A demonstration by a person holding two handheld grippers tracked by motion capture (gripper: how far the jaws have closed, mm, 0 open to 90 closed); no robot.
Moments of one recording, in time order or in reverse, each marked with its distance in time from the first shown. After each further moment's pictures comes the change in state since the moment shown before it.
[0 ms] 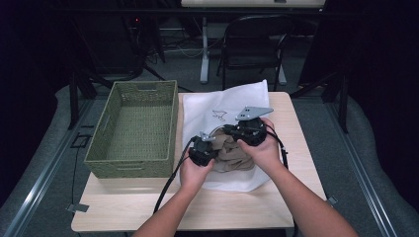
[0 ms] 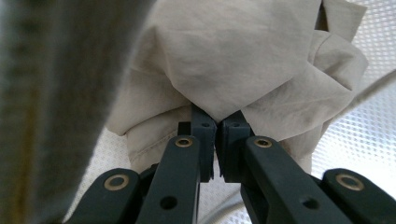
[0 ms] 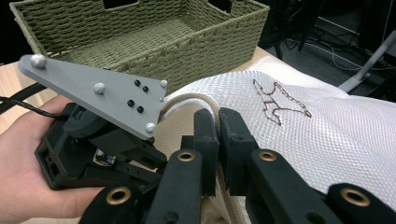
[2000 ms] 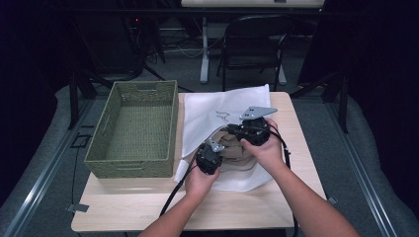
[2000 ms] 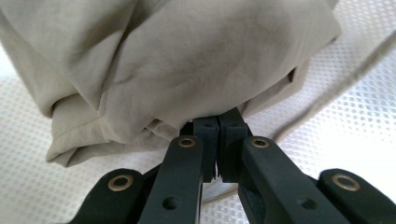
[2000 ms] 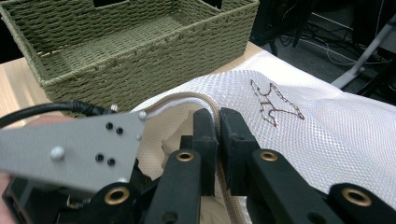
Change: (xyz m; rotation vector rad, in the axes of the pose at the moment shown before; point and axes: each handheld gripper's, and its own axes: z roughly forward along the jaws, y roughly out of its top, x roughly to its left) left arm -0.023 -0.011 0.006 0.031 0.073 0.103; right arm -0.009 -0.007 -0.002 0.003 -0.013 0.023
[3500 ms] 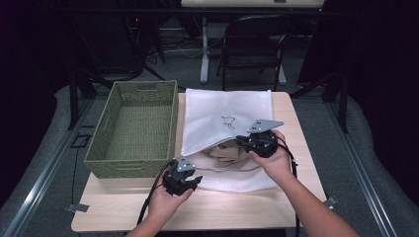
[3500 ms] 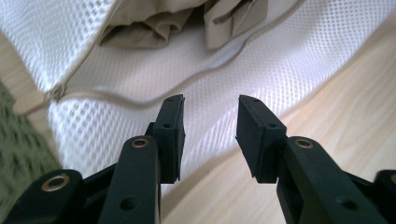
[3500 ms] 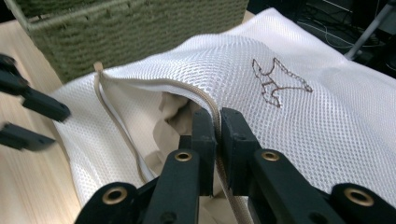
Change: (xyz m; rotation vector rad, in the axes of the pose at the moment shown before) left arm 0.023 -0.067 -0.094 0.007 -0.093 0.035; right arm 0.001 -0.042 -0.010 0.060 -0.021 -0.010
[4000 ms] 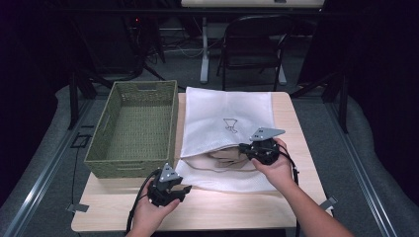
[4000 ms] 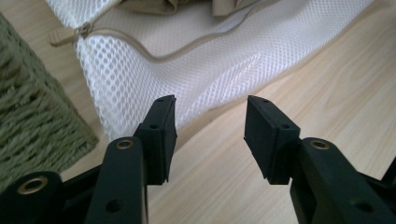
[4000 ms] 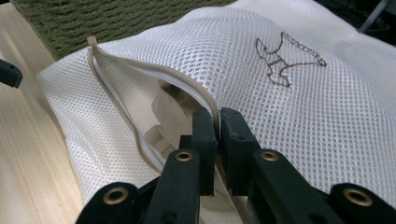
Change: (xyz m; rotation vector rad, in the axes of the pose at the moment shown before) left arm 0.008 -0.032 -0.026 0.002 -0.020 -0.039; right arm 0.000 -0.027 0.005 0.025 0.006 0.033
